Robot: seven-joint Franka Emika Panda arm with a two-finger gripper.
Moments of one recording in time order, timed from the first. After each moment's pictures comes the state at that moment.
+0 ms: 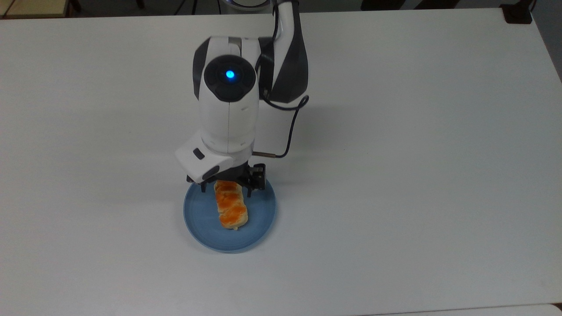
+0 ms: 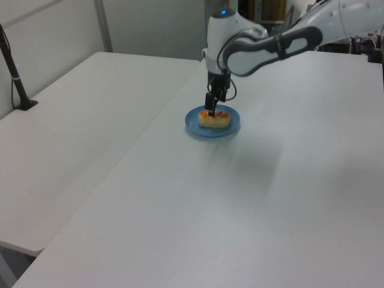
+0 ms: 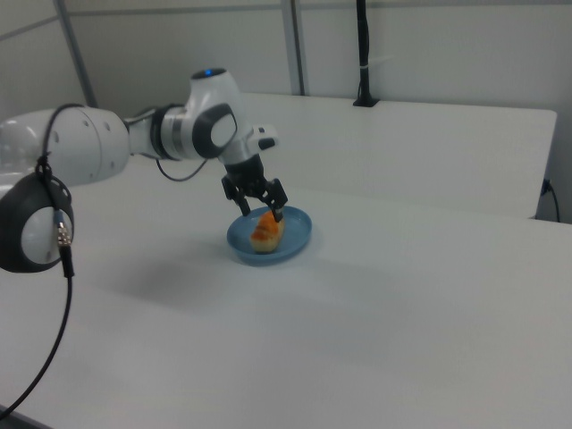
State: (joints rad) arm 0.09 0.71 -0.11 -1.21 -0.06 2.04 0.10
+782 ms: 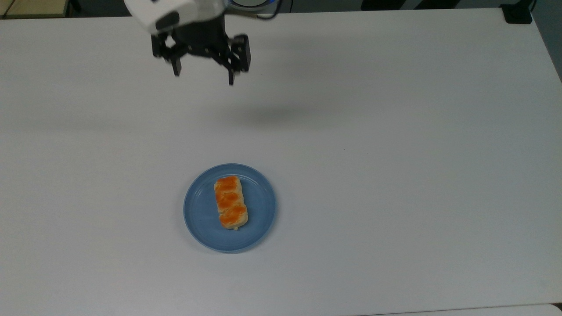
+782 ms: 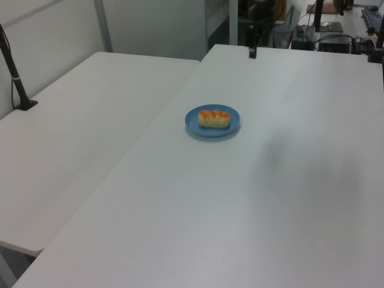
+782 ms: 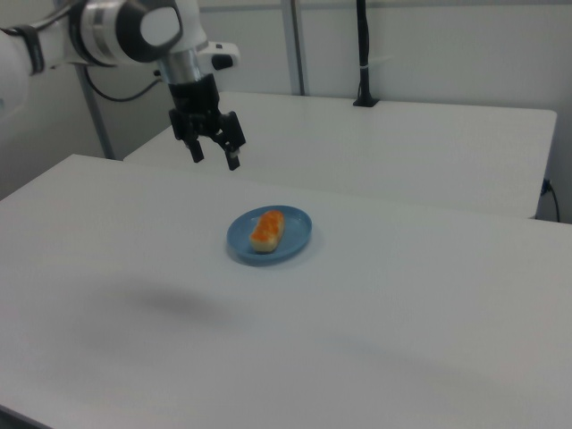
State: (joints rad) arm 0.07 0.23 -0.11 -1.40 -0.06 1.67 0.10
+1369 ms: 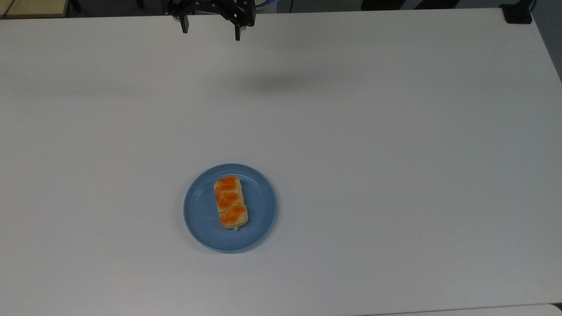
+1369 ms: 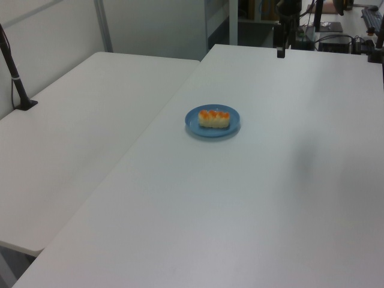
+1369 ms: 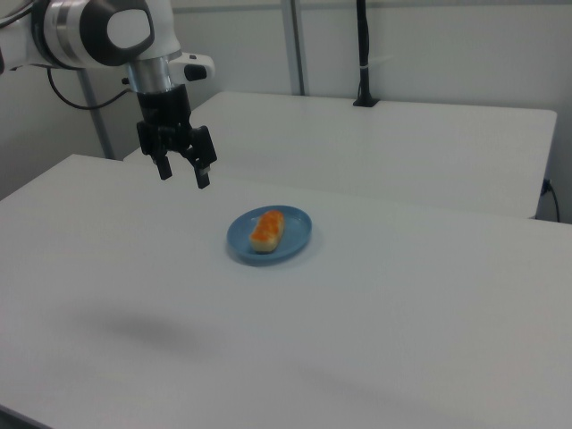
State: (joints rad) arm 0.08 0.05 -0.10 -1.61 -0.06 1.62 0.08
